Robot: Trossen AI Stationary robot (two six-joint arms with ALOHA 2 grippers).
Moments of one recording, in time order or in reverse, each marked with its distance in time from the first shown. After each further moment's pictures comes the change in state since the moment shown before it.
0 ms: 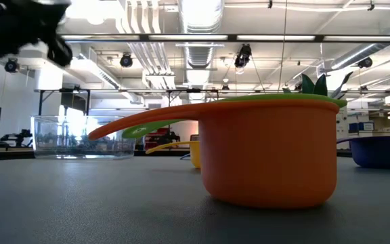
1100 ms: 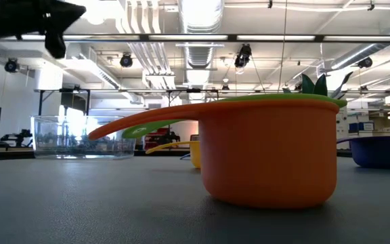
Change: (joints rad) left arm 0.000 0.093 0.215 -0.261 -0.307 0.217; right arm 0.000 0.000 0.000 0.000 0.003 -0.001
